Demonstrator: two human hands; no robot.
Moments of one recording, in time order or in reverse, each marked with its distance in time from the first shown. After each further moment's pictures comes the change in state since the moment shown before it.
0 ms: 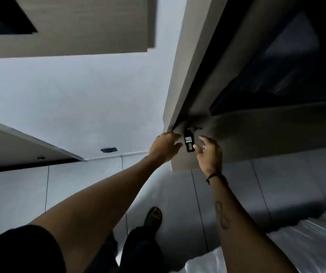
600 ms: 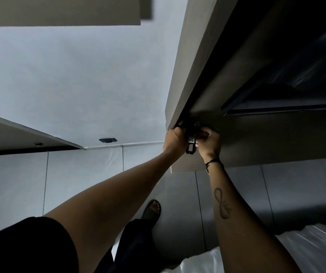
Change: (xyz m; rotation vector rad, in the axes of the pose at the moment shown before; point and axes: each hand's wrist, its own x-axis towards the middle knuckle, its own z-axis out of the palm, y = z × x) left_hand 0.059 -0.005 0.066 -0.209 0.084 -0.239; right_hand 0.080 0.020 0.061 0.498 -0.084 0.374
